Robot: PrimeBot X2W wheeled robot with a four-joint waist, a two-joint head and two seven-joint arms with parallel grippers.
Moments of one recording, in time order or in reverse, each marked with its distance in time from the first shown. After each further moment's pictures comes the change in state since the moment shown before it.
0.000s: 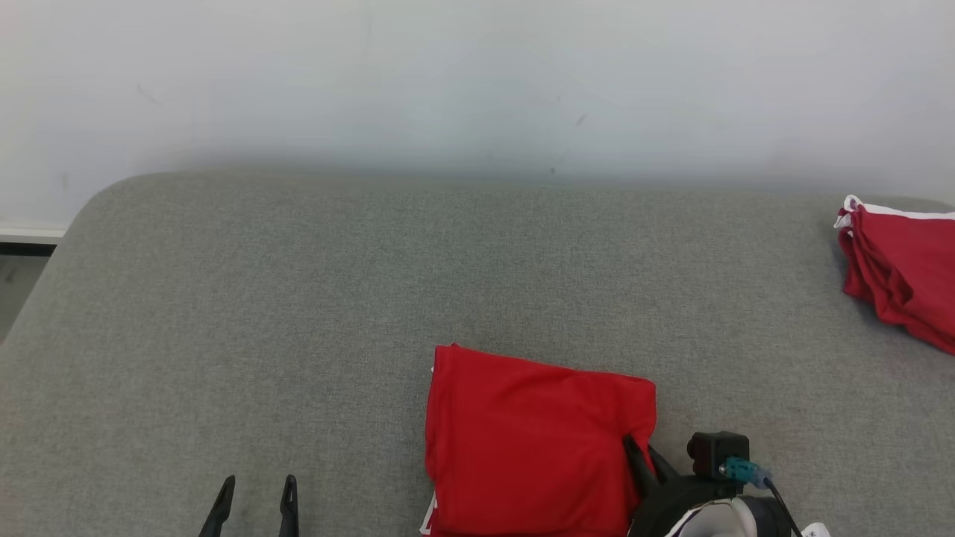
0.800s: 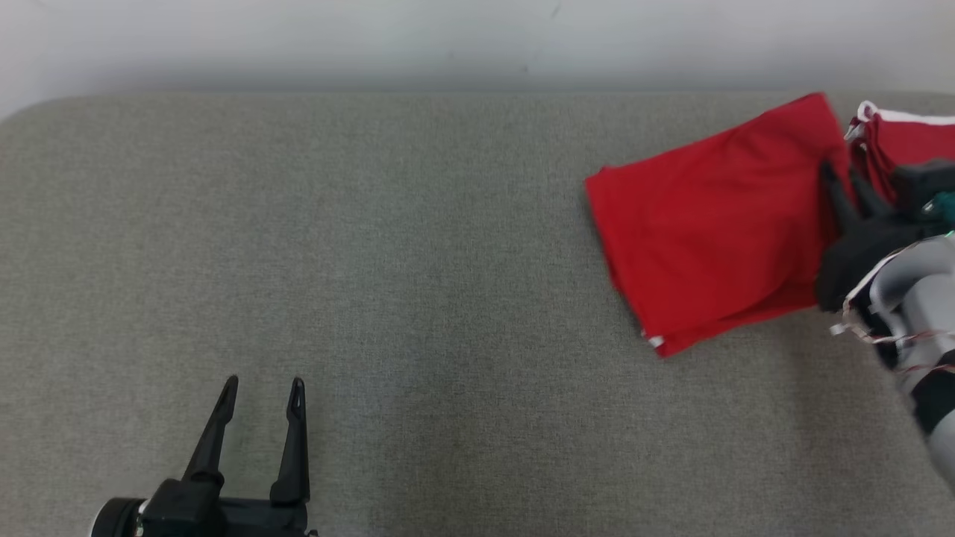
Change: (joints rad) left arm -0.134 0.000 -0.035 -0.095 -0.015 0.000 0.000; right arm -0.458 -0.411 0.095 -0.057 -0.018 0.001 0.077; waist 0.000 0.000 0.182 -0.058
